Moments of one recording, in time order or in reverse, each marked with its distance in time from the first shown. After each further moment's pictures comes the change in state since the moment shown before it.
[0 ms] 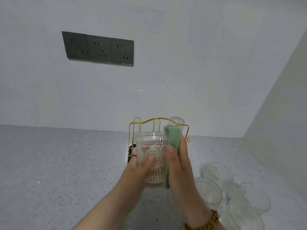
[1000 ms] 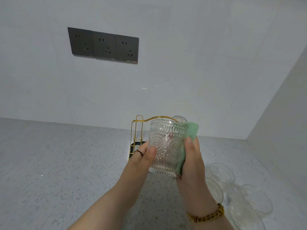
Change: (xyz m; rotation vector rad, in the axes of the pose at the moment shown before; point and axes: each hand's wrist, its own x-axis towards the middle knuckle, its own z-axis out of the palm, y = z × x) left_hand -0.003 0.004 0.007 0.271 0.080 0.089; right_hand 0.010 -0.002 -0.012 0.363 0.126 0.150
